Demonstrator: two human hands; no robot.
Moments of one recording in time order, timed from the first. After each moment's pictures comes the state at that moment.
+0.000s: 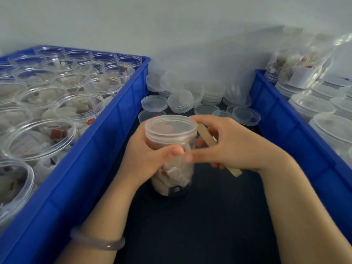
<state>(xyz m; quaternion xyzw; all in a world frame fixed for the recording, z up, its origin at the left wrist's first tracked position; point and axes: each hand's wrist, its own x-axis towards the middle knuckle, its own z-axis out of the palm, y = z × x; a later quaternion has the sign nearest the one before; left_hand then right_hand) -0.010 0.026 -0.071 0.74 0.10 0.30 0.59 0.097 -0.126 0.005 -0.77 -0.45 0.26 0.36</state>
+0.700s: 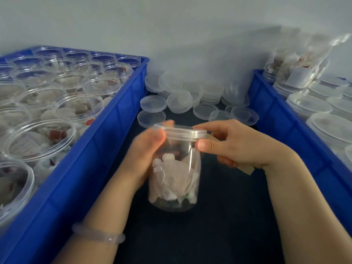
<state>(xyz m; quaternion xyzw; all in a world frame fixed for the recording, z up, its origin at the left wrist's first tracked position) -0.011 0.026 -0.066 0.66 0.07 0.19 0.73 0.105 -0.136 0.008 -0.77 -0.43 0.31 0.36</state>
